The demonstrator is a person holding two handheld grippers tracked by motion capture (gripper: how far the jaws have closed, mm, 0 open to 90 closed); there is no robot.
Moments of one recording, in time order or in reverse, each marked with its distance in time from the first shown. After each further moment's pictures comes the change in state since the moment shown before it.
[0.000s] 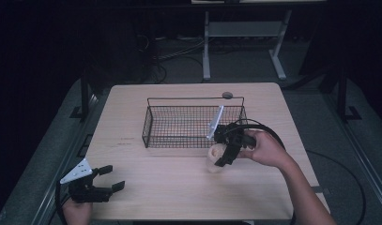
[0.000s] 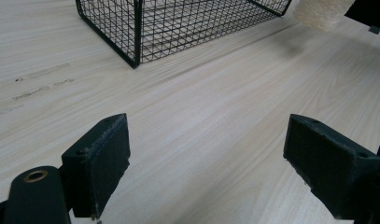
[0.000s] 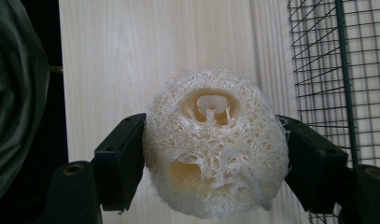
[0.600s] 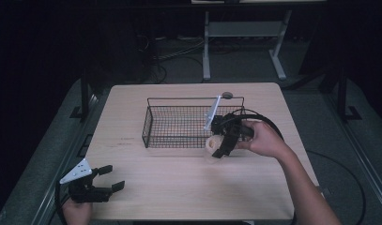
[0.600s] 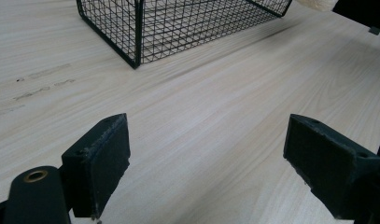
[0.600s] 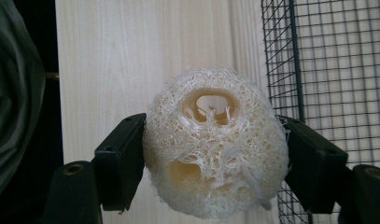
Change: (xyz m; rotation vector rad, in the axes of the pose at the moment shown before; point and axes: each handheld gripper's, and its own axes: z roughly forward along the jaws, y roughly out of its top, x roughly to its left) left arm 0.000 0.000 0.000 -0.003 0.000 -0.001; right arm -0.010 0.017 -0.020 0.003 -0.022 -0.018
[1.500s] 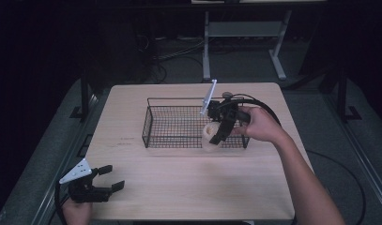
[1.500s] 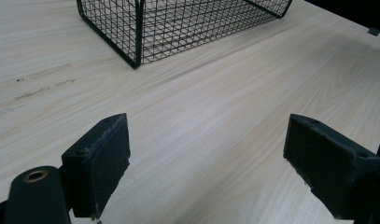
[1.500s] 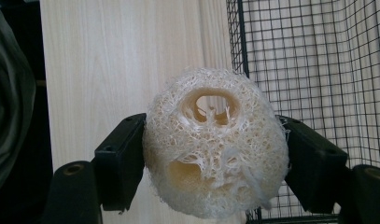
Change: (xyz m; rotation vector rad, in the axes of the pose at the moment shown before) left arm 0.001 0.000 0.000 0.000 -0.003 -0.003; right arm -0.027 0.018 -0.020 0.003 -0.009 0.017
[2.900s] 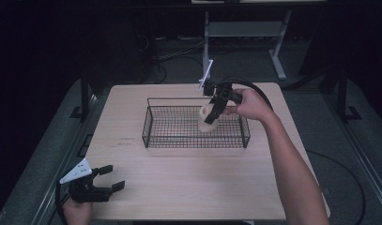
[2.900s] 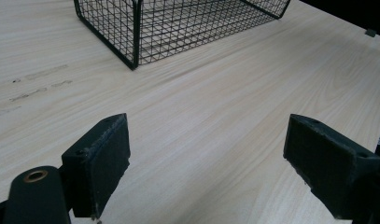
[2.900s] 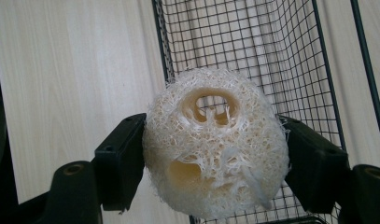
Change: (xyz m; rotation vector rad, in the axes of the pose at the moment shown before) left arm -0.001 0.001 0.001 -0.003 -0.007 0.000; right arm -0.065 0.016 -0.001 -0.012 -0.009 0.099
